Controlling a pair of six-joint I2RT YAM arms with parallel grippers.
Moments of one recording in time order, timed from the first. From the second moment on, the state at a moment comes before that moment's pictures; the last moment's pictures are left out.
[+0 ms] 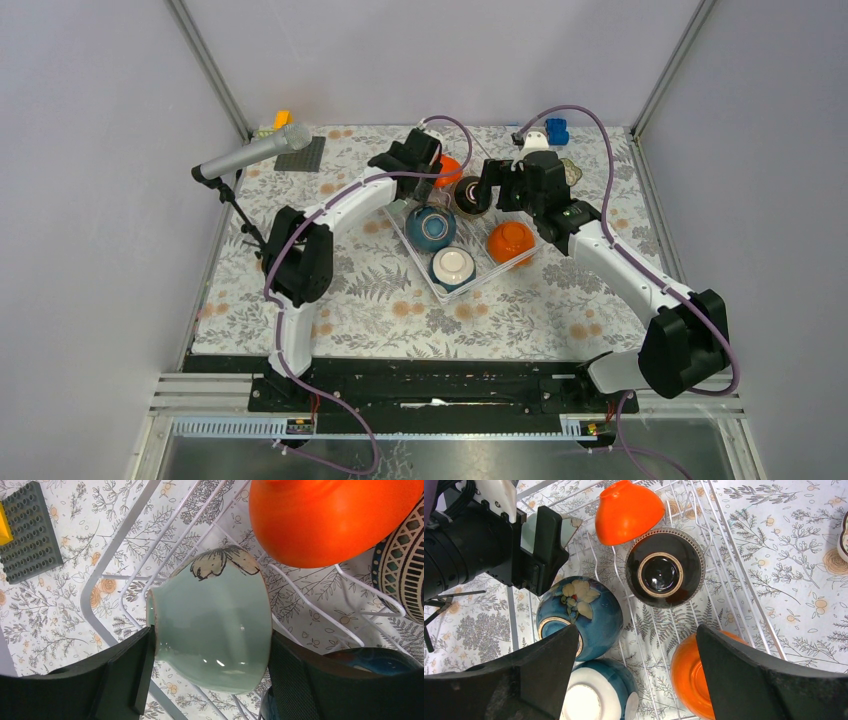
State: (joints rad) left arm -0.57 2.05 1.75 -0.57 -0.40 0.00; right arm 0.45 1.39 1.09 -0.16 0.02 0.33
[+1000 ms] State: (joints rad) left arm -0.56 1.52 1.29 -0.22 -0.42 -0.20; right arm 0.45 1.34 1.08 -0.16 0.01 0.33
